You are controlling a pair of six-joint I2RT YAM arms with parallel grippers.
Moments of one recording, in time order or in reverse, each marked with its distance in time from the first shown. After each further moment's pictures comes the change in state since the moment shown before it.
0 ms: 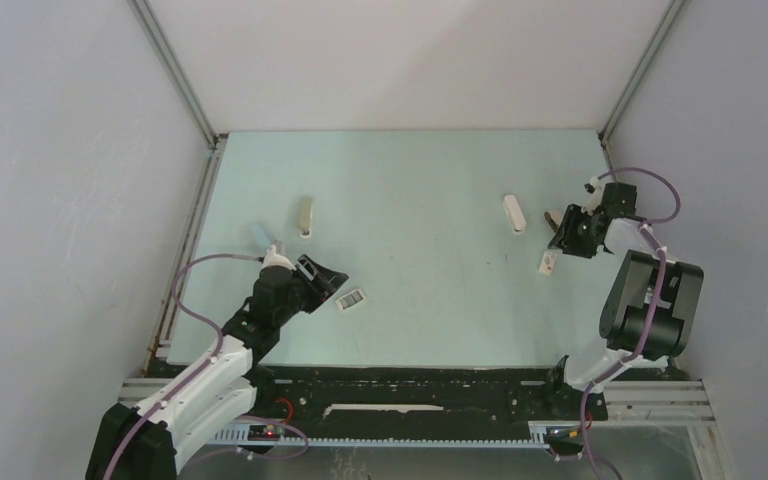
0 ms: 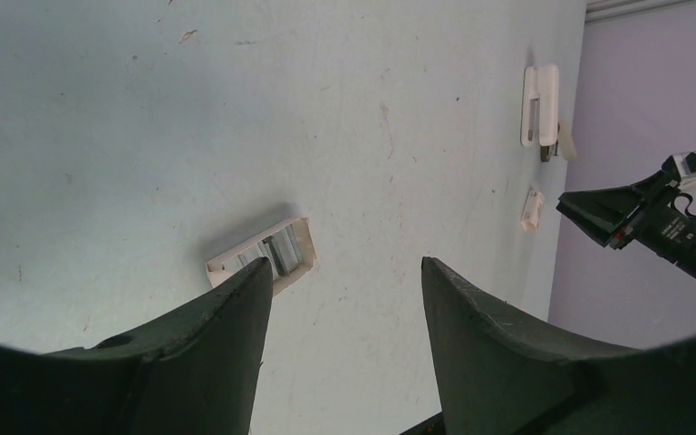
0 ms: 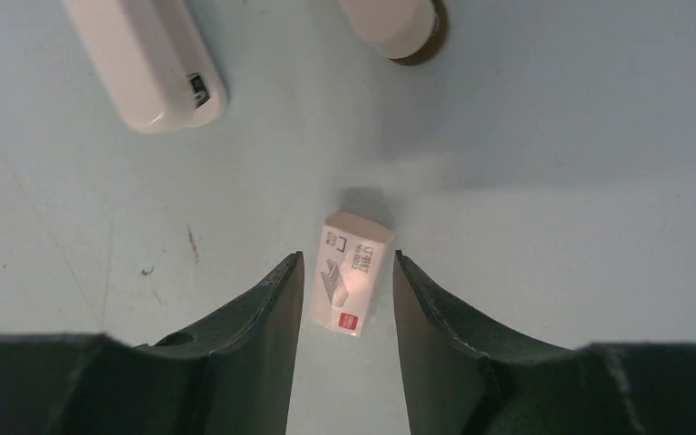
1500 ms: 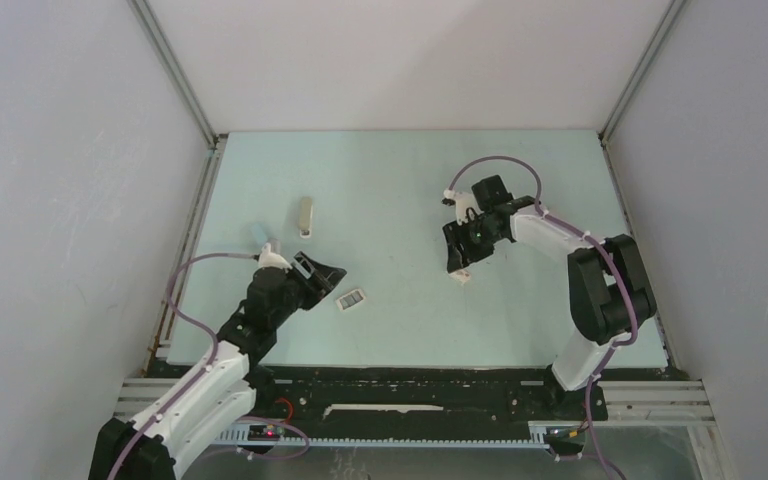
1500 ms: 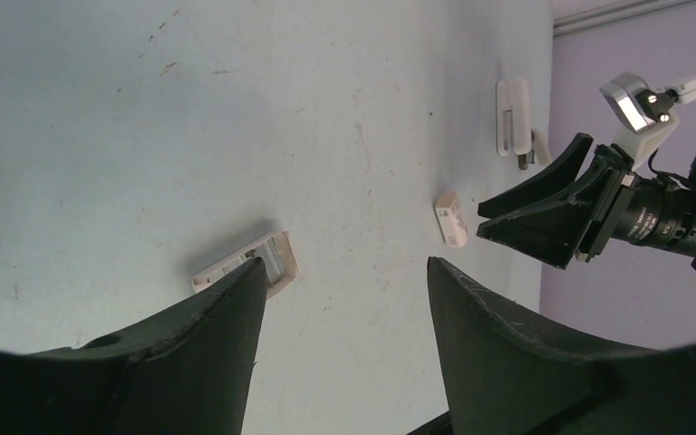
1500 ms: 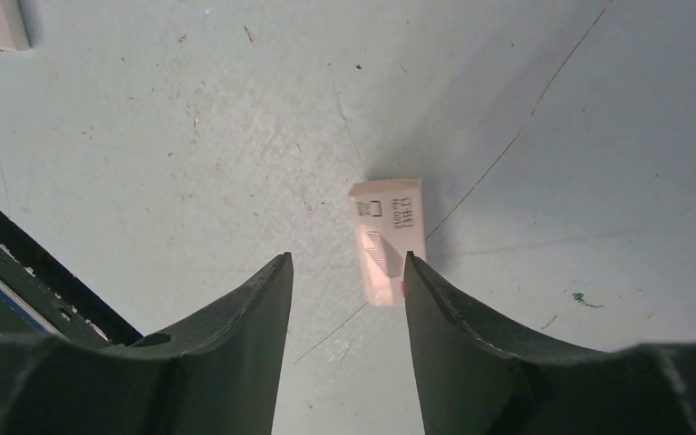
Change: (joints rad) left arm 0.013 -0.057 0.000 -0.002 -0.002 0.017; right arm 0.672 0.119 0.138 -0.160 -0.103 -0.145
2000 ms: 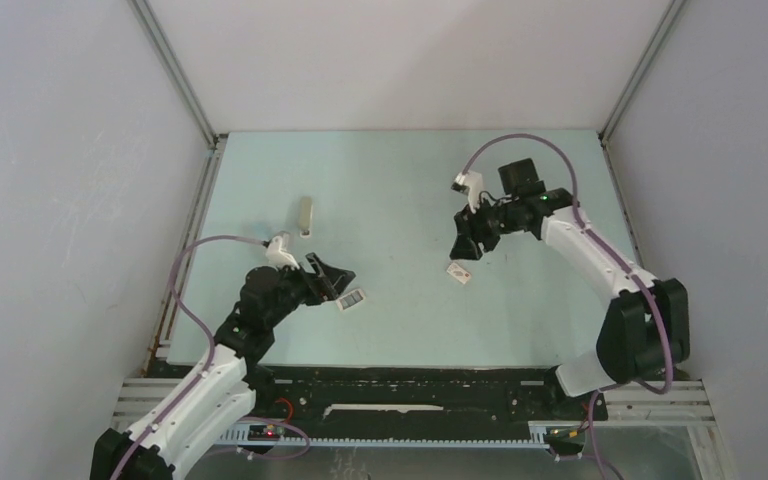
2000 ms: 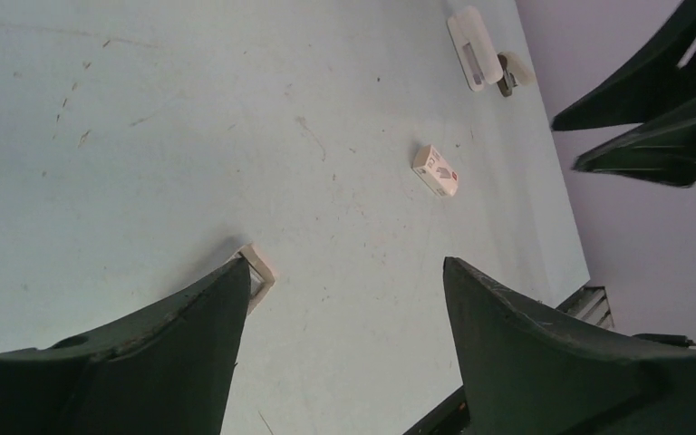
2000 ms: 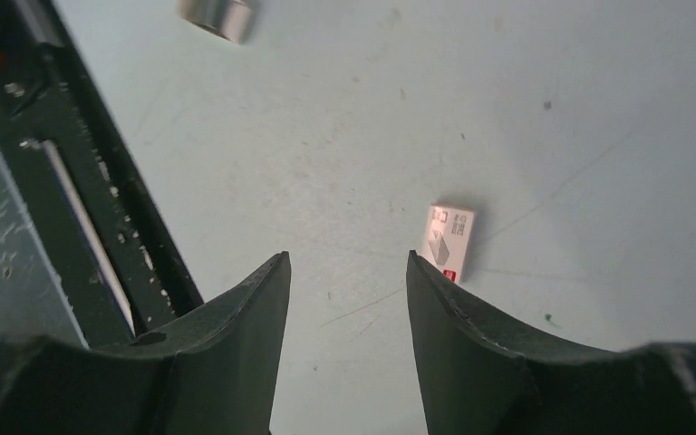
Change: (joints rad) left arm 0.002 -0.075 0.006 0.048 0.147 0.262; right arm -0.026 -0.211 0.037 -0.090 -0.203 -0.217
